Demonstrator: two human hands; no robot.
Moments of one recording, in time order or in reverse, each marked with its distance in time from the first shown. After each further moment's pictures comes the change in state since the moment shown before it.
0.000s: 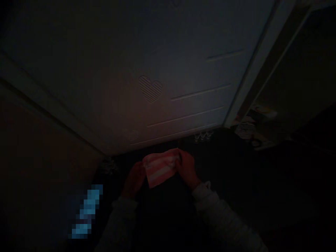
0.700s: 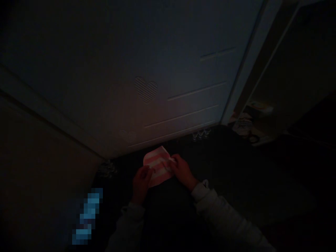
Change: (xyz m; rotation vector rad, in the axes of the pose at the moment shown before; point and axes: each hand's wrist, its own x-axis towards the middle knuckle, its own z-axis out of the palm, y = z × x) left_hand -0.021 -0.011 0.026 0.479 0.101 0.209; right_hand -0.009 -0.014 0.006 0.464 -0.183 0.184
